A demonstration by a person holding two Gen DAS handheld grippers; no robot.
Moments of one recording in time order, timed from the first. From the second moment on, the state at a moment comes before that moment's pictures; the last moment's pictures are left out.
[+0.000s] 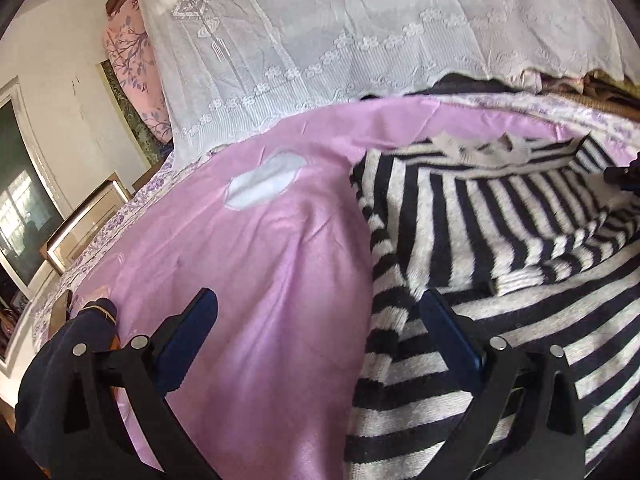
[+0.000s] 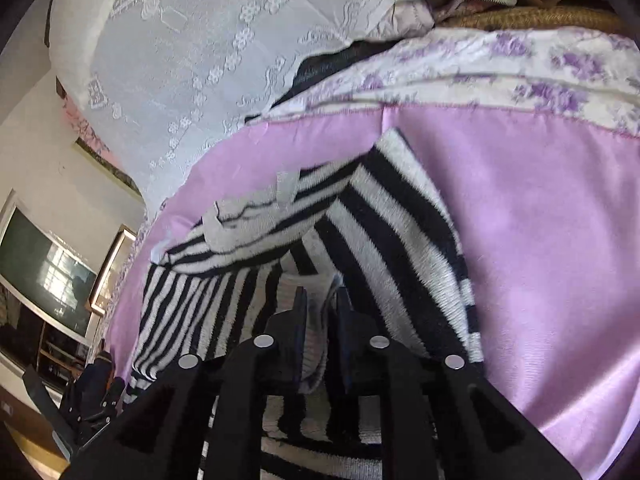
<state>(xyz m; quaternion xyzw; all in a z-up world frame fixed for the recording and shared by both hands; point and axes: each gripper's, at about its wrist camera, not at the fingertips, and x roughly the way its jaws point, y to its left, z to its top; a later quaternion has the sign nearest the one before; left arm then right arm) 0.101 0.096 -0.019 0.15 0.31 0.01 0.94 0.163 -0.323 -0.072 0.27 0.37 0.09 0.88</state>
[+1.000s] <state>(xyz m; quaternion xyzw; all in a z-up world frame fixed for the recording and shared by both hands) 0.197 0.061 -0.071 0.11 0.45 -0.04 0.89 0.159 -0.273 -0.095 0.22 0.39 0.15 0.88</state>
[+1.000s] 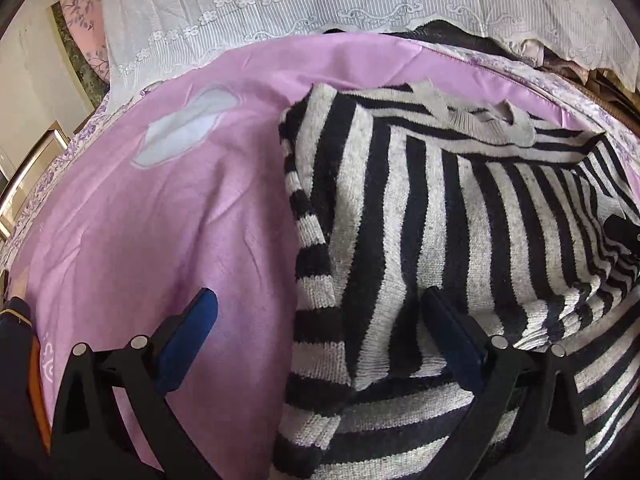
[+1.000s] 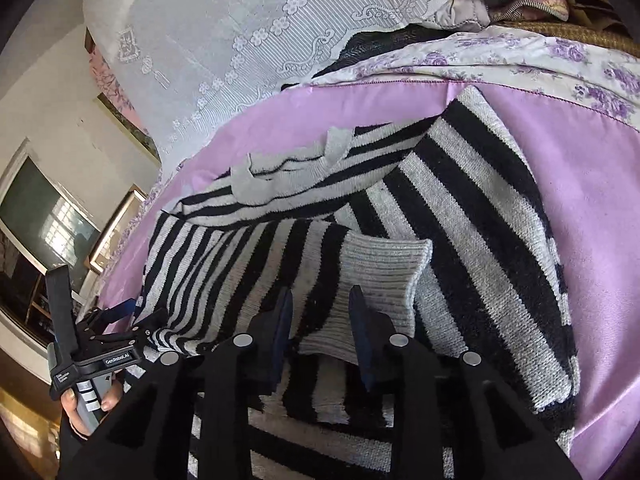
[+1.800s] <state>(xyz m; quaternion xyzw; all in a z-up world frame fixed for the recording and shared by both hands) 0.044 0.084 -0.081 0.15 0.45 -0.10 0.87 0.010 -0.239 -0.098 0.08 0.41 0.09 0.90</state>
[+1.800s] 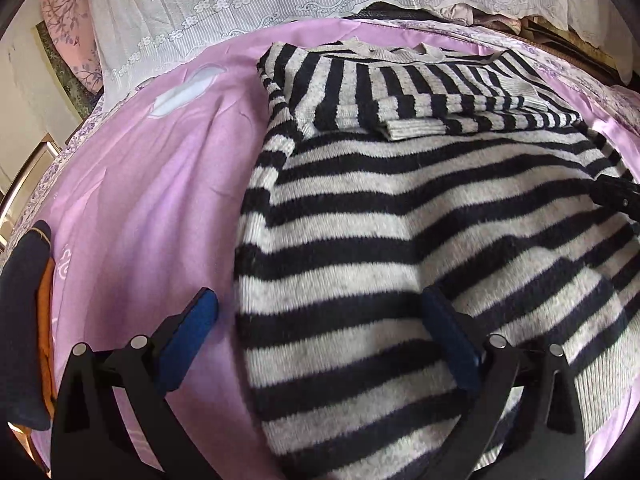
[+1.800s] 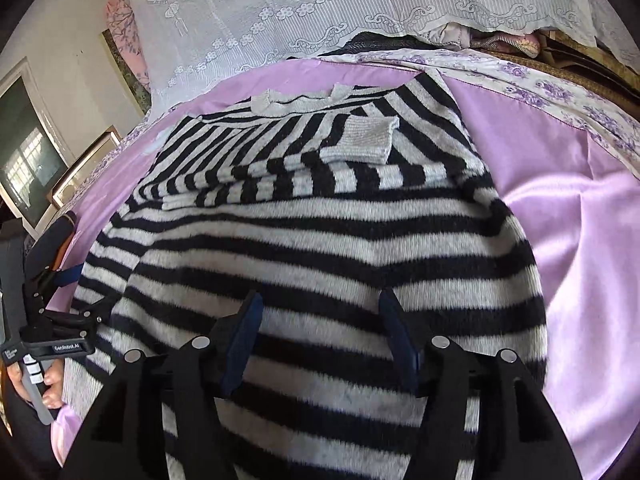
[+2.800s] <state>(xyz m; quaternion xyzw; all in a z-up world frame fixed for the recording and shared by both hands) -0.057 0.087 -0.076 0.16 0.40 -0.13 0.89 -0.116 -0.257 -0.094 0.07 0.38 0.06 0.92</state>
